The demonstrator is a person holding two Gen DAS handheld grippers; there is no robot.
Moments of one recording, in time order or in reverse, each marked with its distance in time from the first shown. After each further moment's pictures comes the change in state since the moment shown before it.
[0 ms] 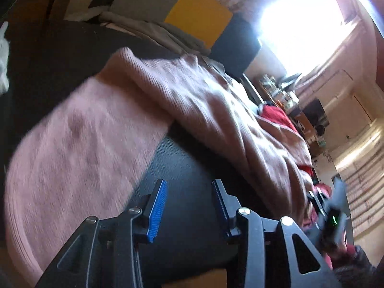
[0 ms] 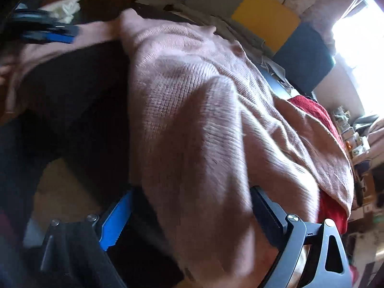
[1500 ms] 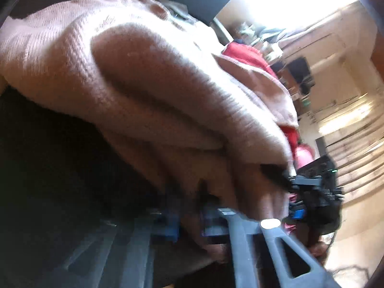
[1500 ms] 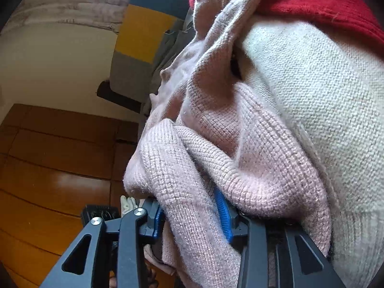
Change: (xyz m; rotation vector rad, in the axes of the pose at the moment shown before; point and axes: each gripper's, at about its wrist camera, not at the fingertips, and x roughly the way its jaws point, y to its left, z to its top) left arm 0.122 -0.131 -0.025 0.035 0.311 -0.123; right arm 0.071 -0.143 -0.089 1.315 -0.210 0.909
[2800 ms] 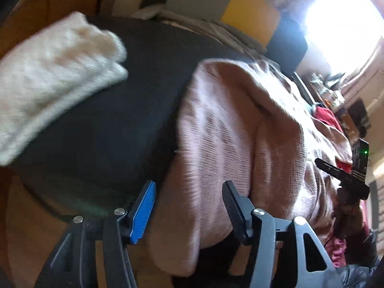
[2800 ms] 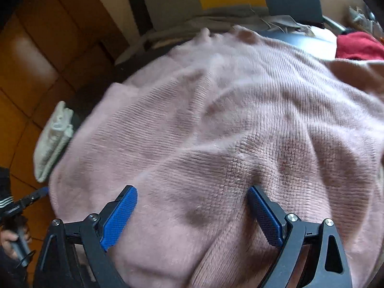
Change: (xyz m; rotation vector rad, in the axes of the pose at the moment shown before) left arm -0.224 0.196 -0.068 -0.149 -0.245 0.413; right arm 0.130 0.119 -0.051 -0.744 0.188 -0.427
